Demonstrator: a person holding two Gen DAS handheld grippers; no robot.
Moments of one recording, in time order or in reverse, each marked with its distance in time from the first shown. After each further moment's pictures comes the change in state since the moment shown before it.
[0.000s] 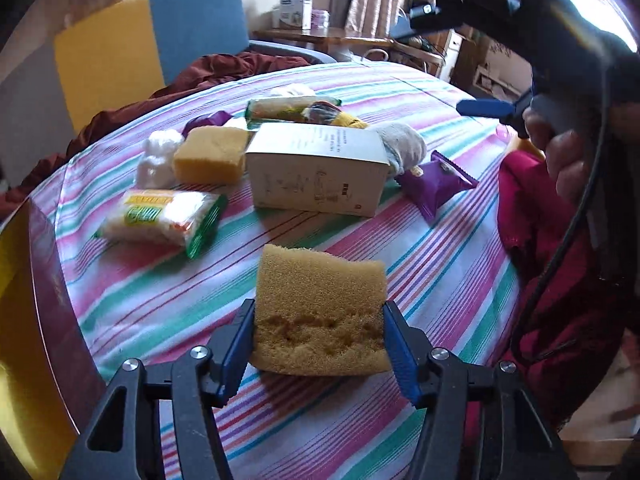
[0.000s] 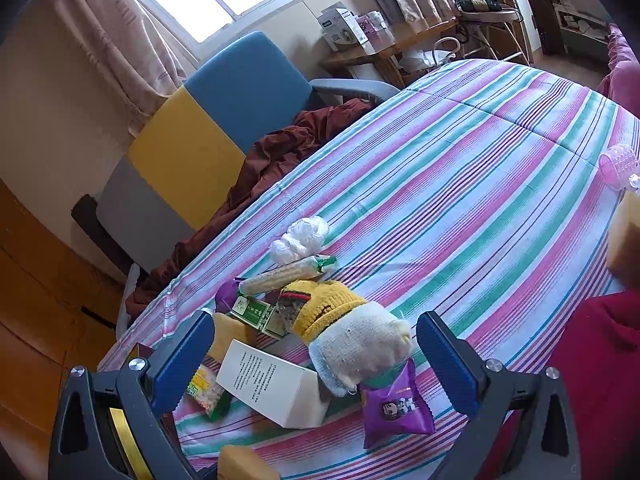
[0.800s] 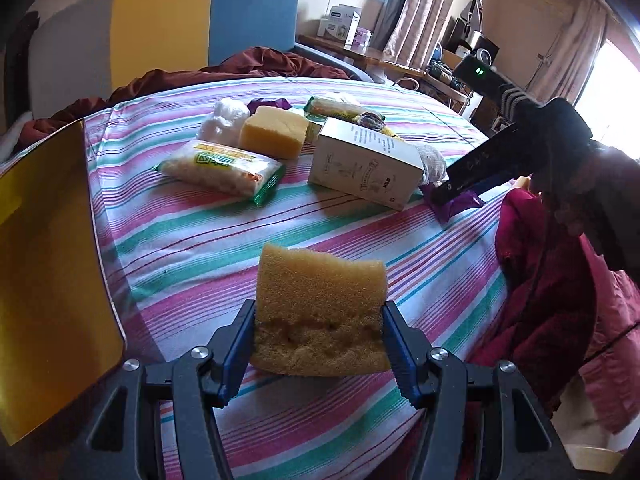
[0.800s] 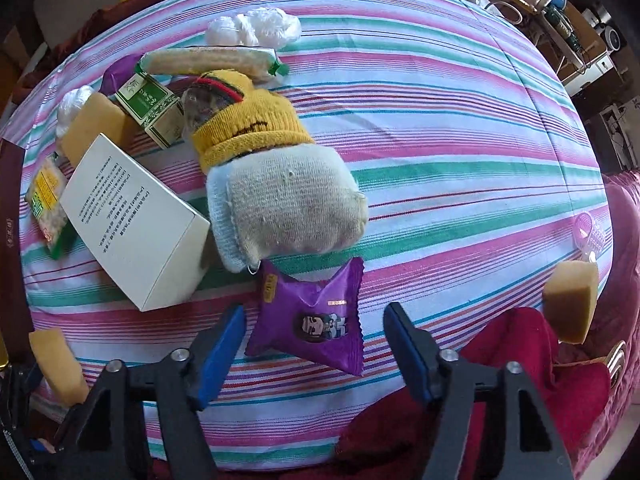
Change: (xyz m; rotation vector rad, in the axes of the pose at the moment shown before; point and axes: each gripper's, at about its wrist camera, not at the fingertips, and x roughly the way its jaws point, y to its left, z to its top) left arm -0.038 0.029 -0.033 -0.183 -0.047 -0.033; right arm 0.080 0.017 -0.039 -0.455 0.615 -0.496
